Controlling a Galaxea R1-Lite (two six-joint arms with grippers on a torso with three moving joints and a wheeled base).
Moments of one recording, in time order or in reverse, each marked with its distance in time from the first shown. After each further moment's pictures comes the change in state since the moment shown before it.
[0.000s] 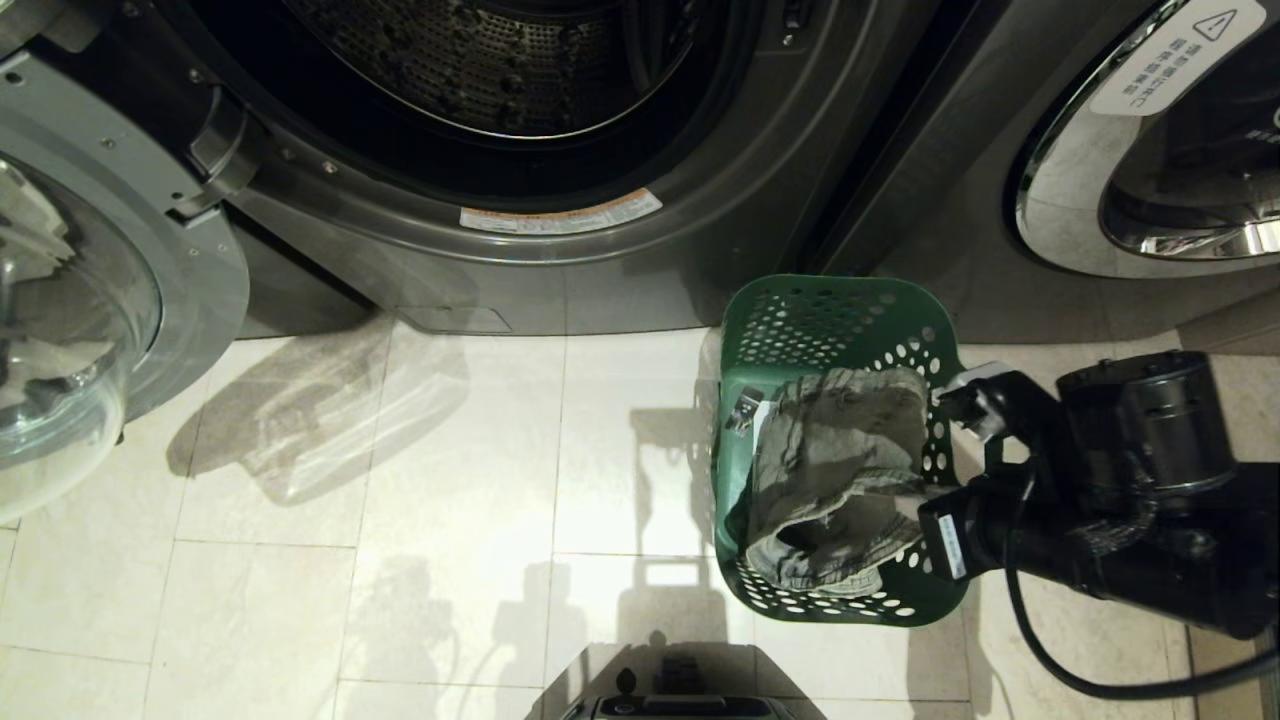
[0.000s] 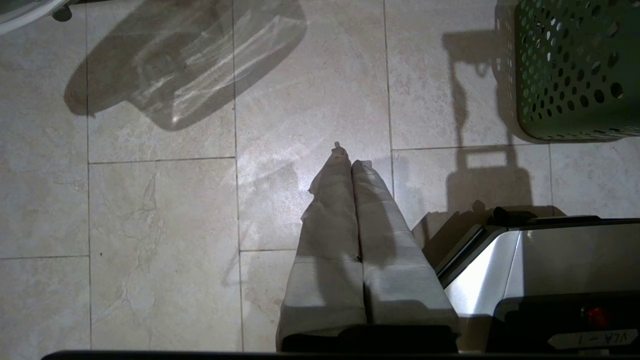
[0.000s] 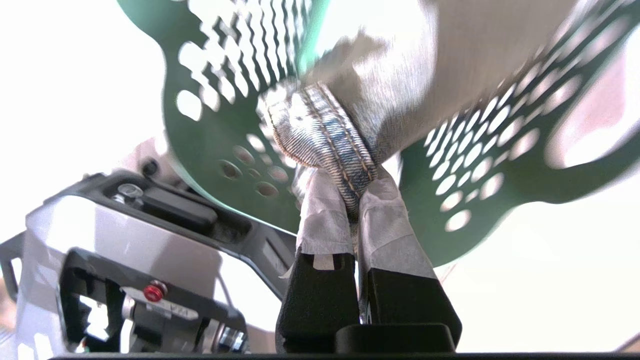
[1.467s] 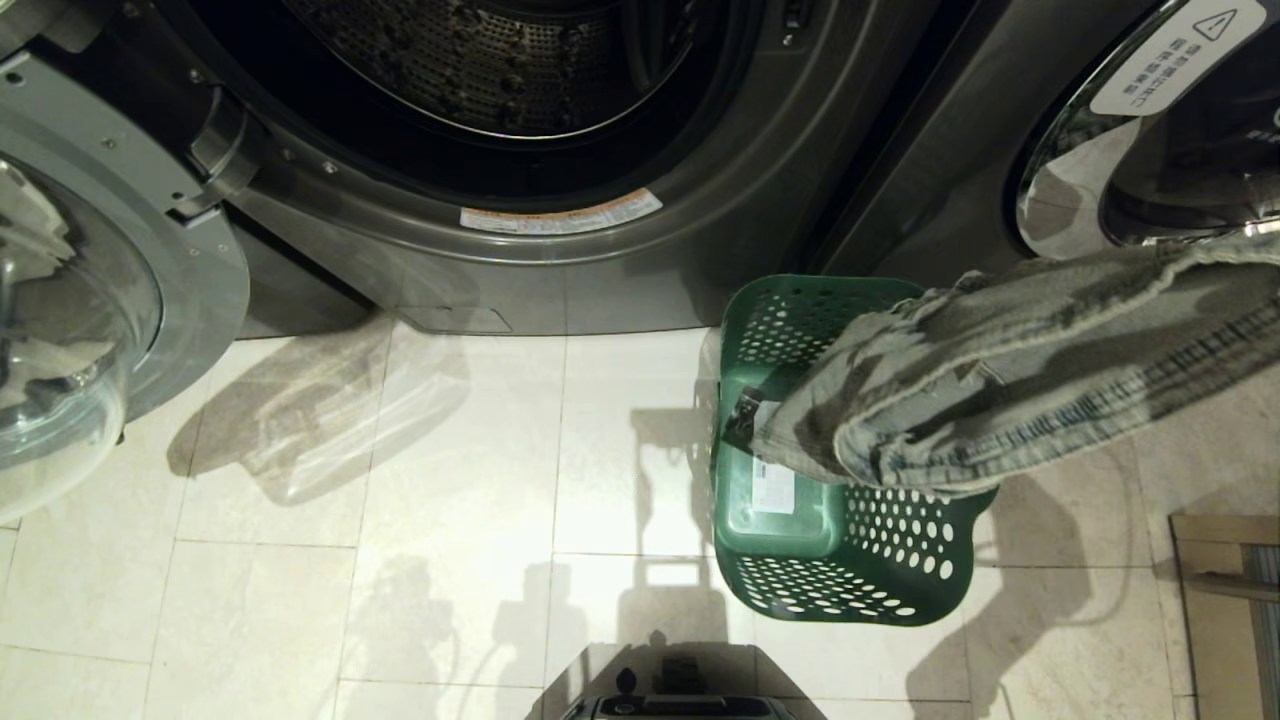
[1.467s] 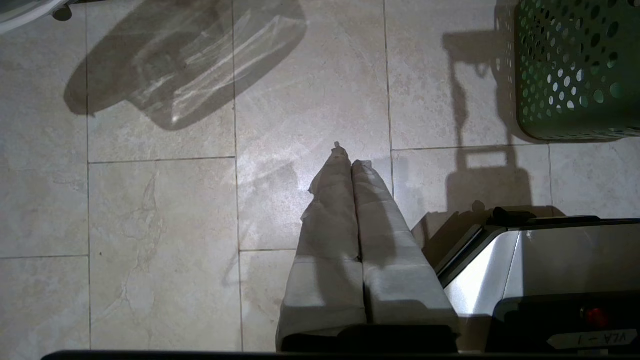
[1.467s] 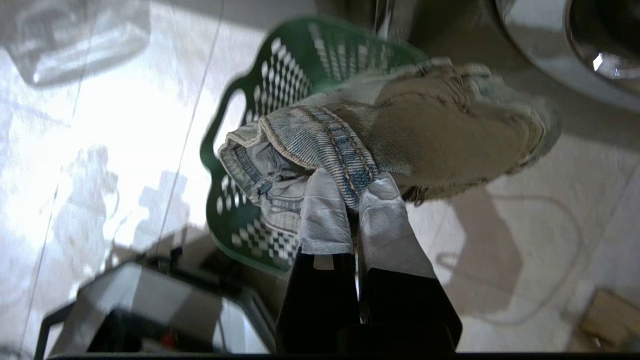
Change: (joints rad) left arm 0.000 0.000 0.000 0.000 0.000 0.000; right arm 0.100 -0.477 -0.563 0.720 -0.136 -0.043
